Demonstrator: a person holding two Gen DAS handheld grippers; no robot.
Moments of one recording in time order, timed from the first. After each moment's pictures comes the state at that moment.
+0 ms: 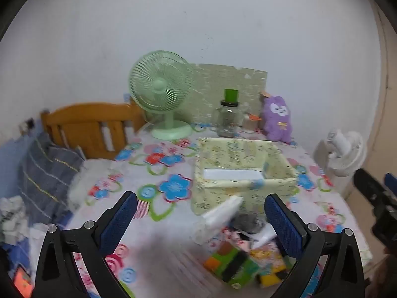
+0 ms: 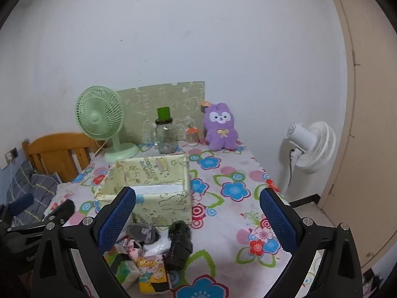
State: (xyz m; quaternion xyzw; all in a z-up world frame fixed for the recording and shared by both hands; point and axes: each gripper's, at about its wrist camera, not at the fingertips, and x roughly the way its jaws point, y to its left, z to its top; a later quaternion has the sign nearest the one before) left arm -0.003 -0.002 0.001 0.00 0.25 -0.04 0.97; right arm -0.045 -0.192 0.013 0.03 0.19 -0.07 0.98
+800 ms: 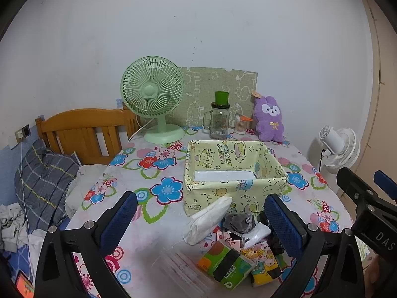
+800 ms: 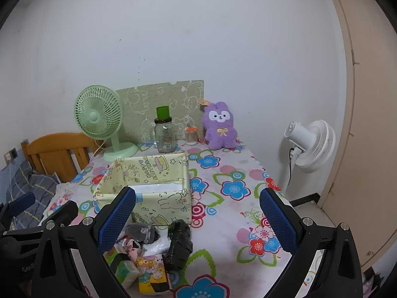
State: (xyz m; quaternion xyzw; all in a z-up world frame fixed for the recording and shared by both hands) left arm -0.005 -0.011 0.001 0.00 0.25 -0.04 0.97; right arm -0.044 -0.190 0.008 0.04 0.20 -0.07 0.98
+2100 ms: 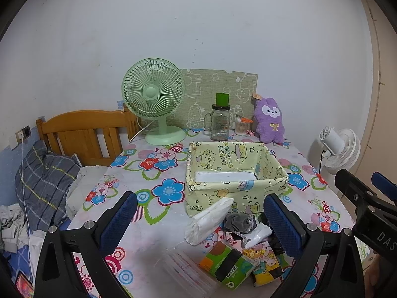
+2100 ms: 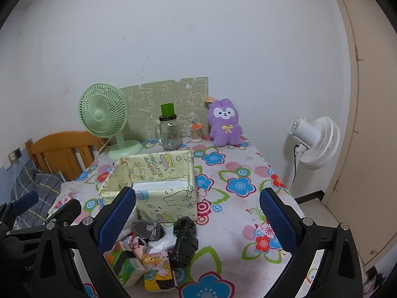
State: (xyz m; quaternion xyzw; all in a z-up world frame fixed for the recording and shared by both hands) left arm -0.006 -0.009 0.004 0.00 0.25 -0.04 0.97; right arm -0.044 -0.185 0.006 0.05 0.21 -0.05 0.98
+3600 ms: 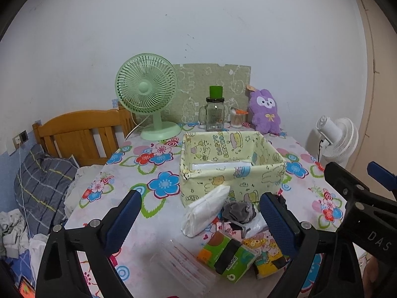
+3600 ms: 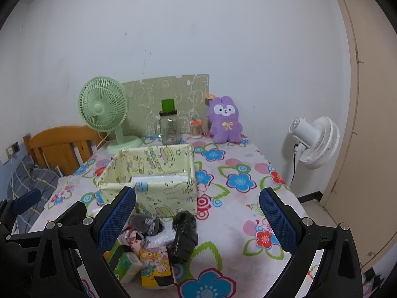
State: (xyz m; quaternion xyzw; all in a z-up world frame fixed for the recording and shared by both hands) left arm -0.014 -0.016 -0.021 0.02 0.25 -0.06 0.97; right arm -0.044 -0.178 -0.013 0.03 0.21 -0.06 0.98
